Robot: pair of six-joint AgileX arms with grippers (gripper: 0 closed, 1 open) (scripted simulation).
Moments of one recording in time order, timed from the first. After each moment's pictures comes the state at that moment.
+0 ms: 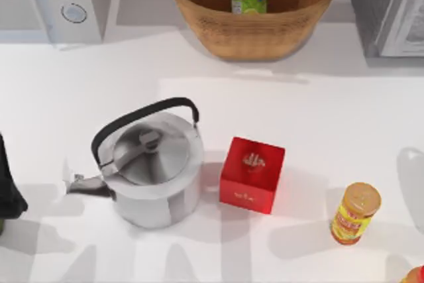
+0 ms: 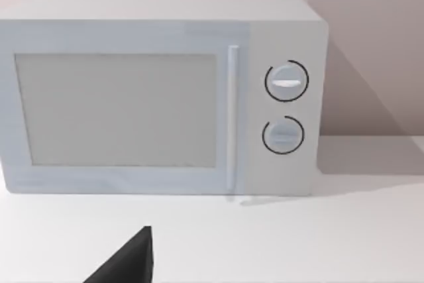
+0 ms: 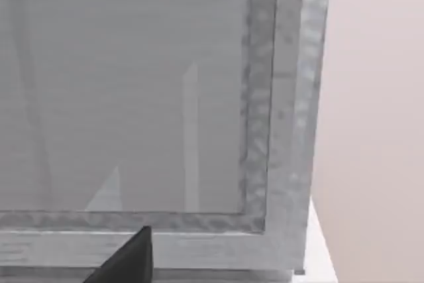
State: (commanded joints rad) left arm 0.00 0.00 0.00 0.00 0.00 0.00; right arm -1.03 1.54 0.52 1.05 -1.02 0.03
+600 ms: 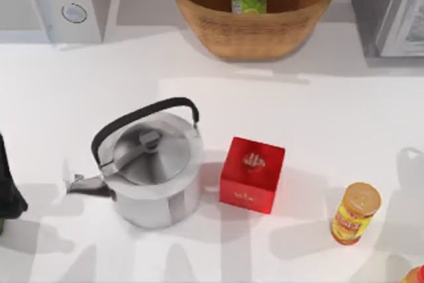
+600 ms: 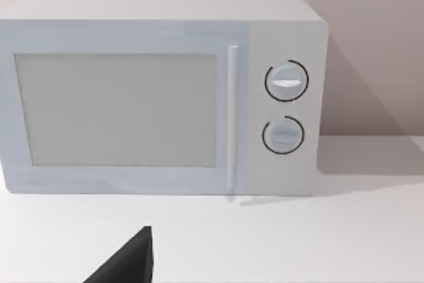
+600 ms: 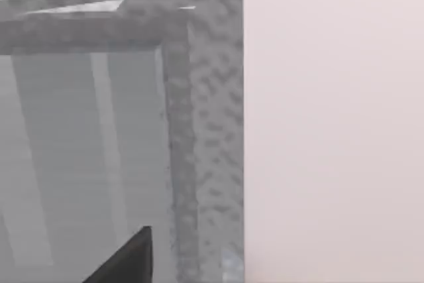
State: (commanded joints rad) left arm 0.00 0.00 0.00 0.00 0.00 0.00; right arm -1.06 1.45 1.25 0.20 -1.04 0.03
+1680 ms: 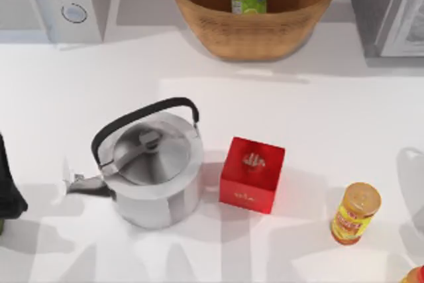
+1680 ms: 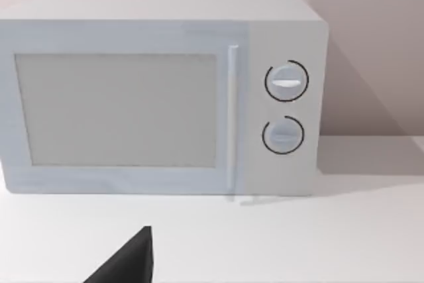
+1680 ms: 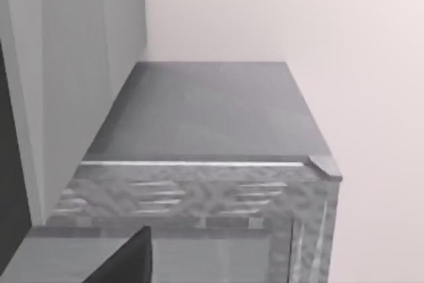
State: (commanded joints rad) left arm 0.00 0.00 0.00 0.00 0.00 0.00; right arm -1.01 1.35 1.75 -0.38 -1.00 0.03
